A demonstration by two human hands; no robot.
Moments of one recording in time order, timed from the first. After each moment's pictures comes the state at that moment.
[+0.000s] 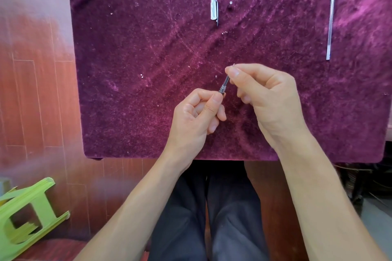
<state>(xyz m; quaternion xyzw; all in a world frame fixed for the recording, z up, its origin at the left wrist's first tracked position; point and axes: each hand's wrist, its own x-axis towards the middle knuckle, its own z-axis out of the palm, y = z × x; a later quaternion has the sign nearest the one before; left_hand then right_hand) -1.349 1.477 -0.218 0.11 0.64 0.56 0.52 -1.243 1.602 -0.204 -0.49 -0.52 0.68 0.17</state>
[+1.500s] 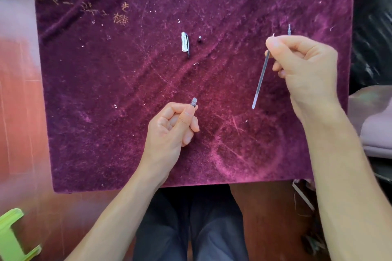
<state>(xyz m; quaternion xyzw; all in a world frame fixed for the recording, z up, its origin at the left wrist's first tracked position) -1.365 1.503 -0.225 0.09 0.64 0.56 0.52 -1.222 1.725 -0.204 -0.57 -0.57 0.53 0.24</state>
